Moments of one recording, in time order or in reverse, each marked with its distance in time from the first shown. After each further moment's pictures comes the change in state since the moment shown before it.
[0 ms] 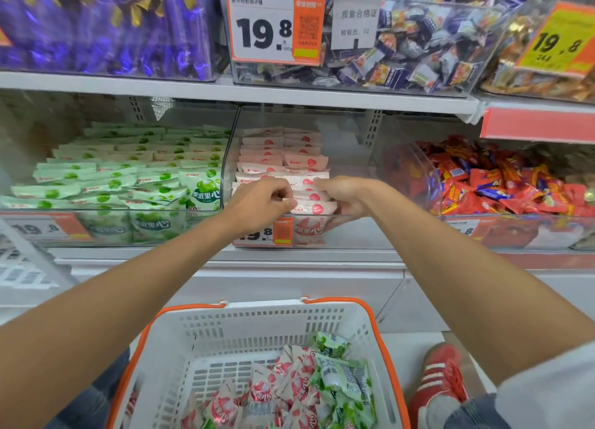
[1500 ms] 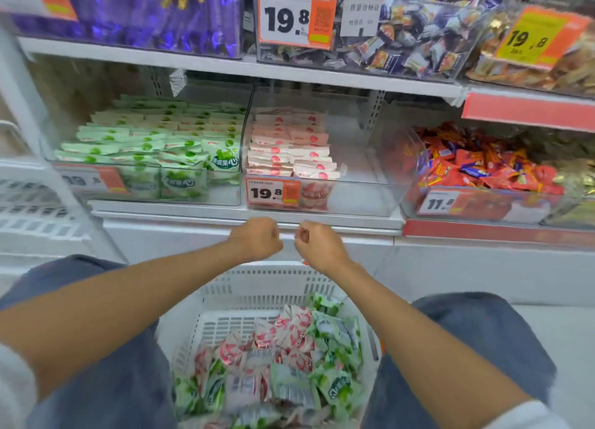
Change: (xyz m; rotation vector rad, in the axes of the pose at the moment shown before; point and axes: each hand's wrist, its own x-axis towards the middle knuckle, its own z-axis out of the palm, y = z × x) left_hand -0.102 -0.013 0.044 0.225 -0.306 -0.315; right_hand -0.038 0.139 0.095 -0.701 0.455 -0.555
